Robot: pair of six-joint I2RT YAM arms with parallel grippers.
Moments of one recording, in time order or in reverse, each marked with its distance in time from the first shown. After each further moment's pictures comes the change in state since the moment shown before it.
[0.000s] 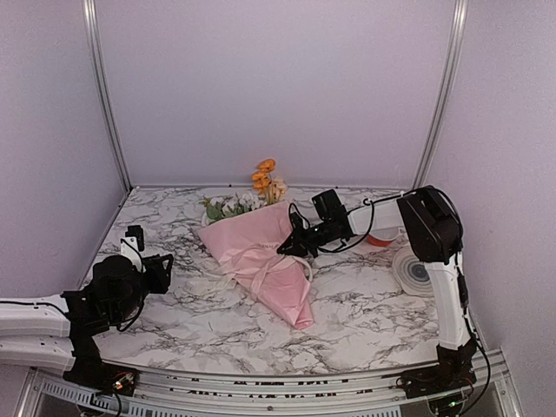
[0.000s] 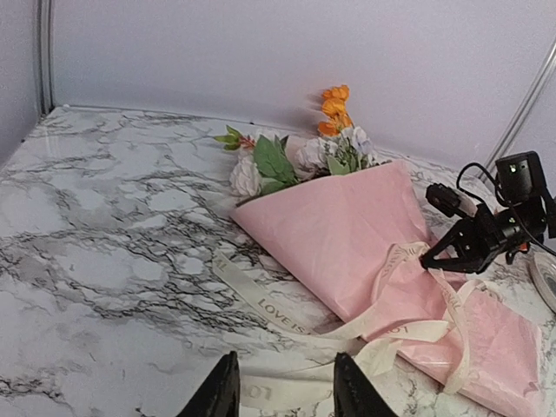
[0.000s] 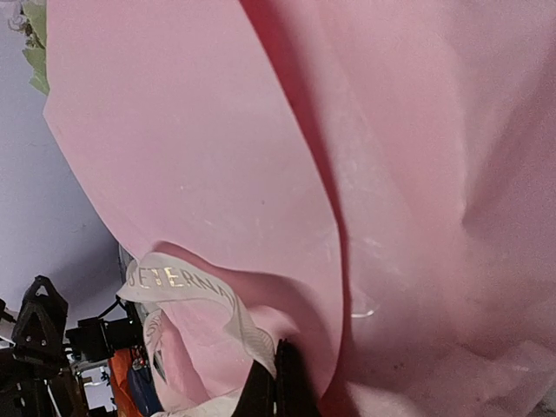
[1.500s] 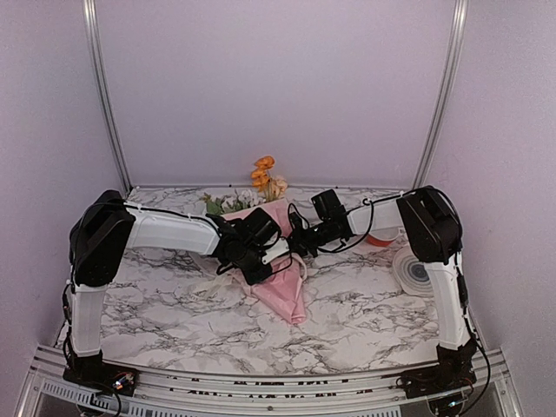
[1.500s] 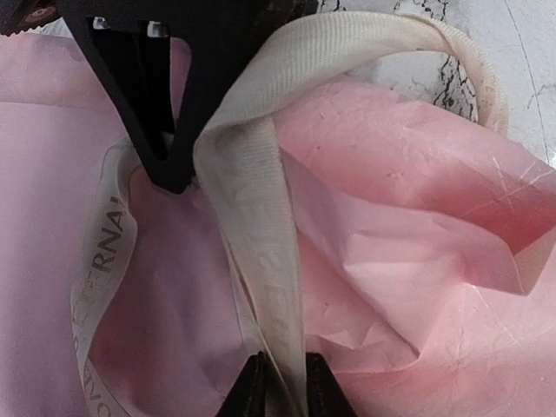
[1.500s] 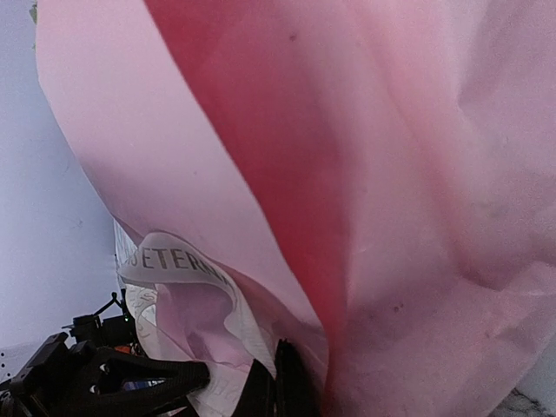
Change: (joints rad) left arm -0.053 1.241 1.249 -0.734 0.358 0.805; right arm 0.003 0.004 0.007 -0.008 0.002 -0.023
